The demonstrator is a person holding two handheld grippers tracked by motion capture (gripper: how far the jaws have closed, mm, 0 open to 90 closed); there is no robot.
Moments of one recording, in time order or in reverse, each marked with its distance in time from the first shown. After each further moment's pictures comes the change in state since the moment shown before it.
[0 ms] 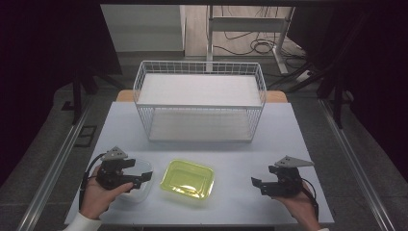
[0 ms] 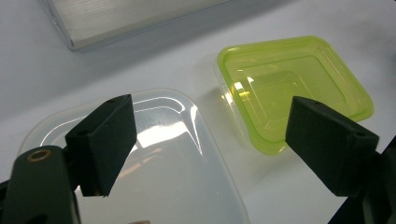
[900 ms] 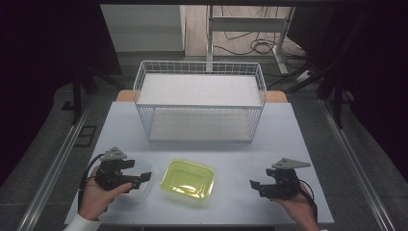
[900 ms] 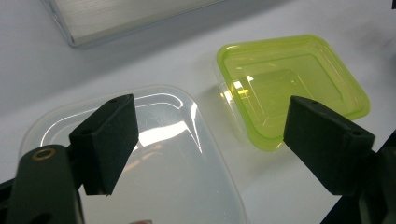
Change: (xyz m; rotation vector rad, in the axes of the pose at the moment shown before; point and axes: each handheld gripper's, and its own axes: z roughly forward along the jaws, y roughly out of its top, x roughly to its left) left arm -0.001 -0.001 -0.003 0.007 -0.002 -0.009; right arm 0.004 -0.004 0.005 0.040 0.010 -0.007
